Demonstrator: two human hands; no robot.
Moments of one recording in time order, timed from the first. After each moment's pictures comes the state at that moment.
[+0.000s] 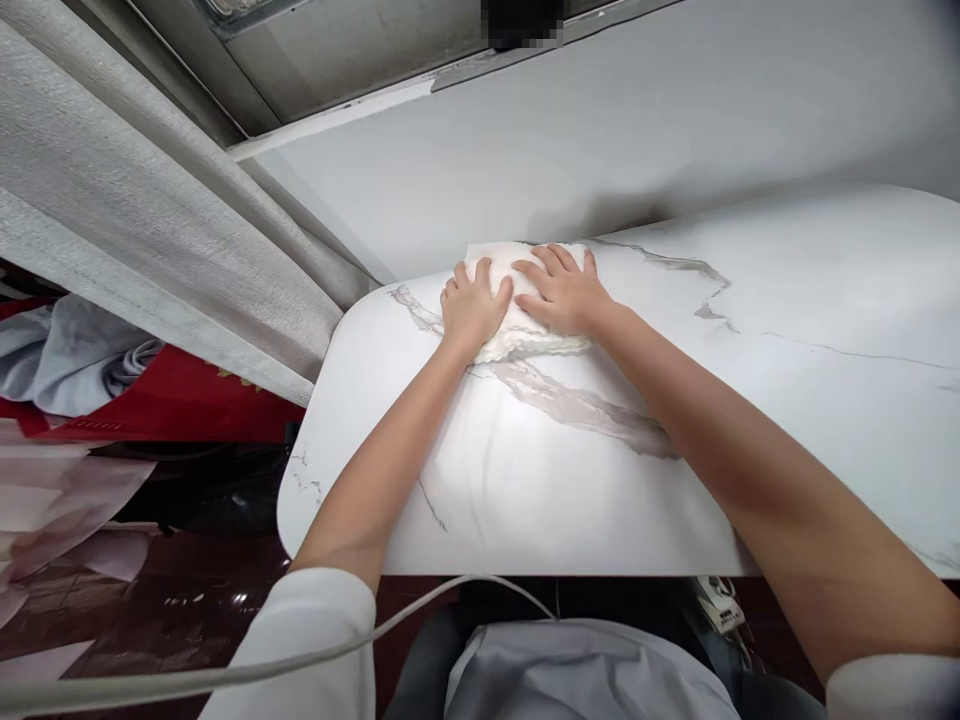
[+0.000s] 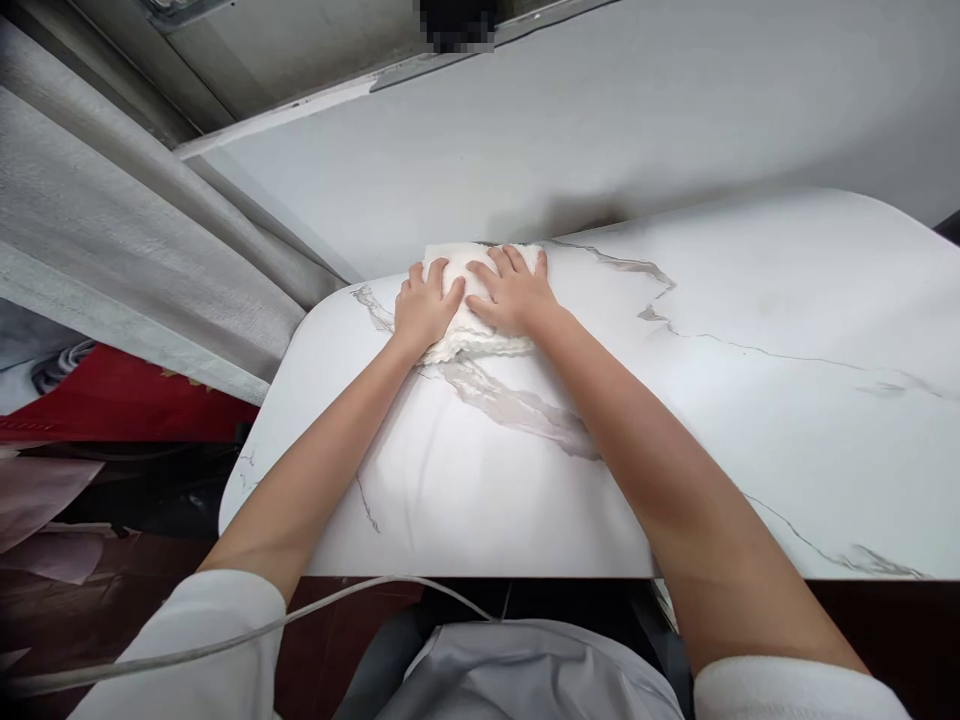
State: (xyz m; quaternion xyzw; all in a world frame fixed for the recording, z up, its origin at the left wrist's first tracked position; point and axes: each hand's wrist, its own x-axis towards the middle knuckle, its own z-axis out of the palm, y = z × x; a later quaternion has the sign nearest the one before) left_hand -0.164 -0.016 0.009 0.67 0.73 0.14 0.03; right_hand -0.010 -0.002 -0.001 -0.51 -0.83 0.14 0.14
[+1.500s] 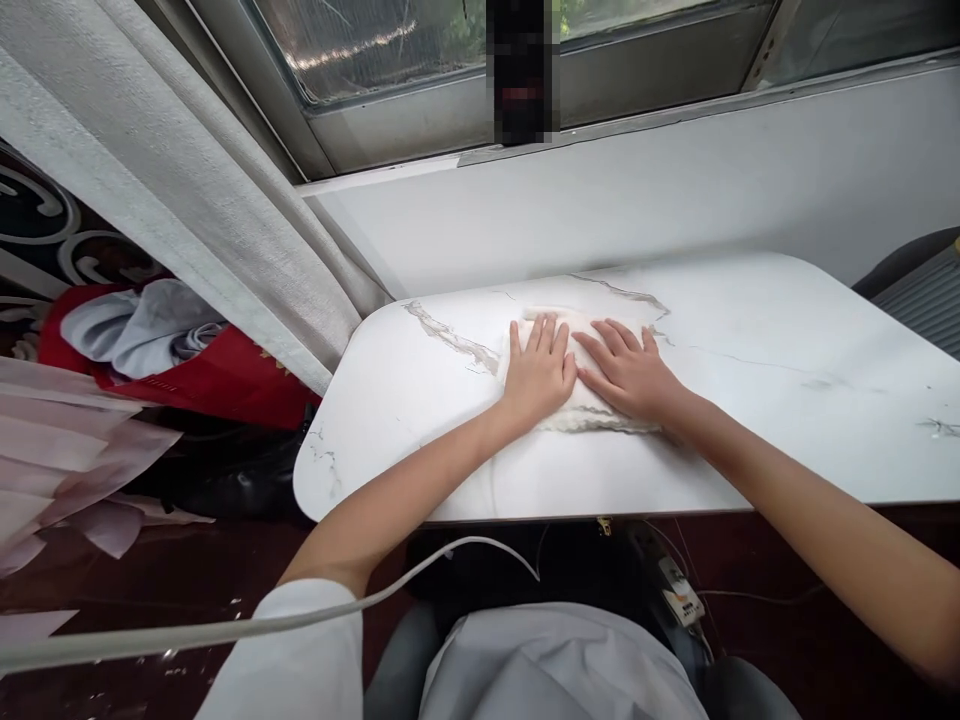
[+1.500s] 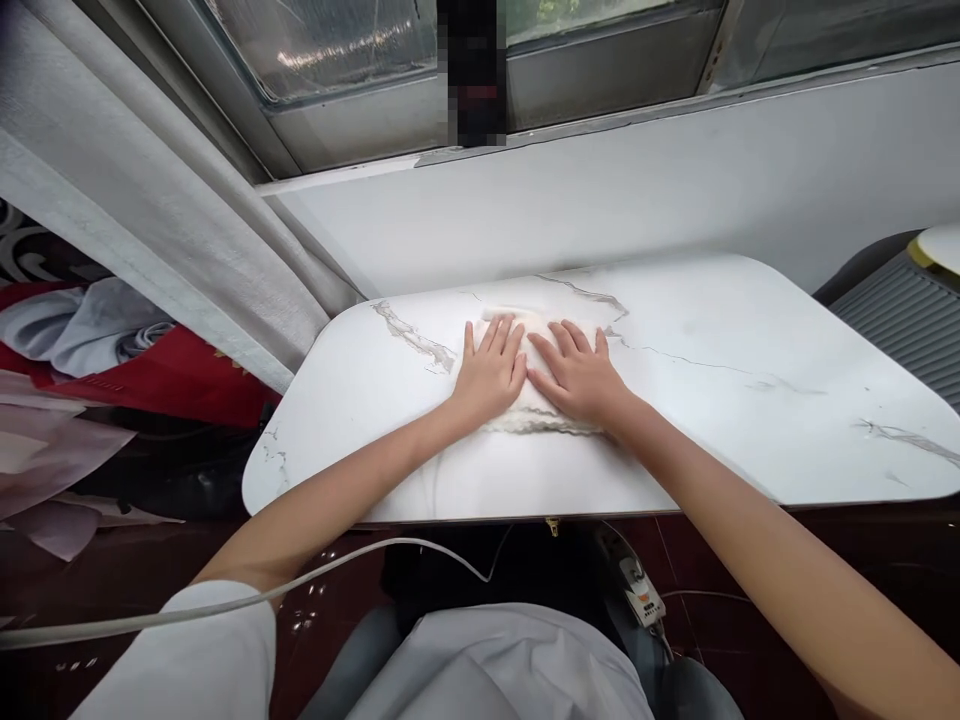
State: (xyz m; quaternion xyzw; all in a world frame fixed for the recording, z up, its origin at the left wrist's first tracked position) left_hand -0.090 -0.124 -0.001 0.82 0.55 0.14 -0.04; right_hand 0.080 -0.128 -0.006 -0.53 -0.84 0.02 0.11
